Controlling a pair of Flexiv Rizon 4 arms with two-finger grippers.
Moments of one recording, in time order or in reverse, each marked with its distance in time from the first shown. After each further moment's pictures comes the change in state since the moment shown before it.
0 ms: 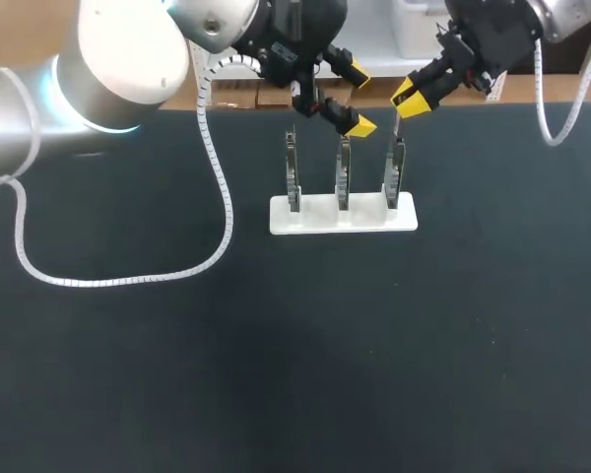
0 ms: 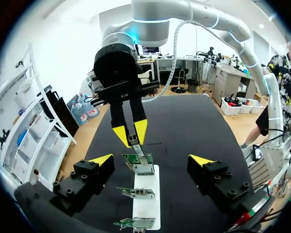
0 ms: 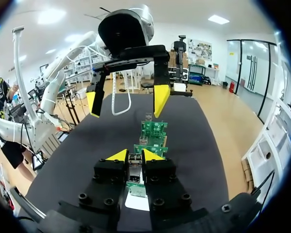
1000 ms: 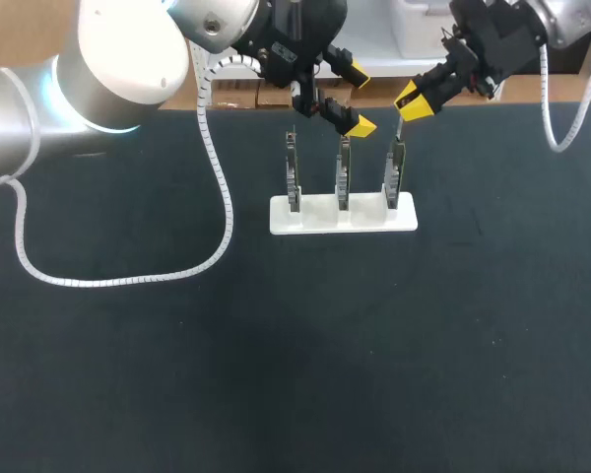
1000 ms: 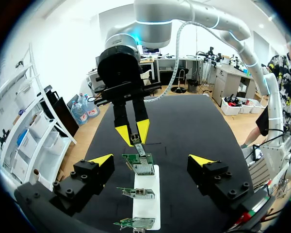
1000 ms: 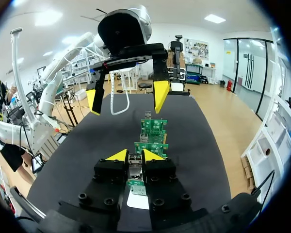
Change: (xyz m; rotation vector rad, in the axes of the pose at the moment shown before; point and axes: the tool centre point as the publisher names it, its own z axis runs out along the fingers) left arm 0.000 0.000 0.000 0.000 0.000 0.000; right arm 0.005 0.003 -0.001 0.021 -0.004 0.022
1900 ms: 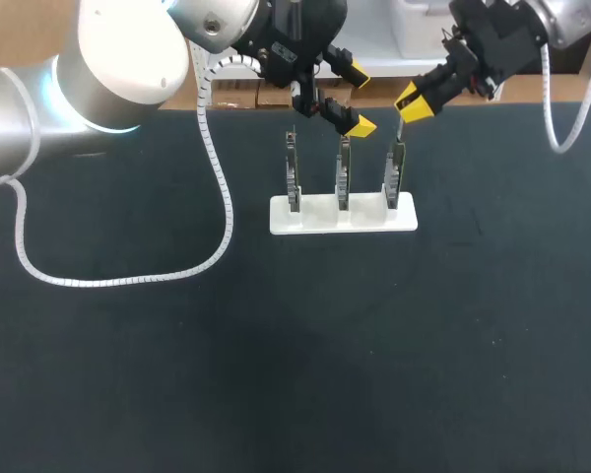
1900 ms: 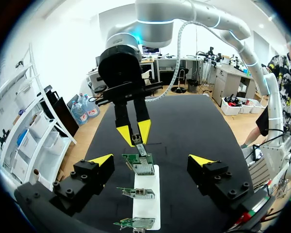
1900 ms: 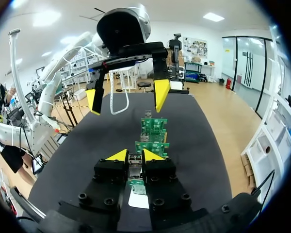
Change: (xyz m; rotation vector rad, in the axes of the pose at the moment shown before) left arm 0.000 0.000 0.000 0.000 0.000 0.000; right arm 0.001 0.002 0.001 0.006 0.005 0.013
